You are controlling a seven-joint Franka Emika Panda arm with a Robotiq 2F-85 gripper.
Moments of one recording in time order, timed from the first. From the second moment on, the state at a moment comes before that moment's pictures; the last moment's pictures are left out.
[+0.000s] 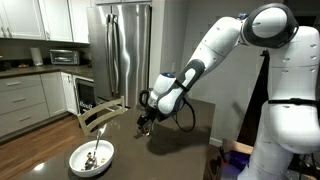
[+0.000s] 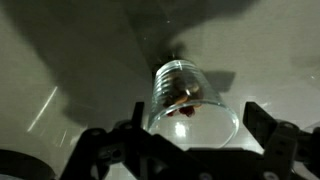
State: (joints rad) arm 0.01 0.22 -0.02 -2.44 0.06 3.01 0.18
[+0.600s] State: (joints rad) arm 0.01 0.26 -0.02 -2.45 0.06 3.14 0.18
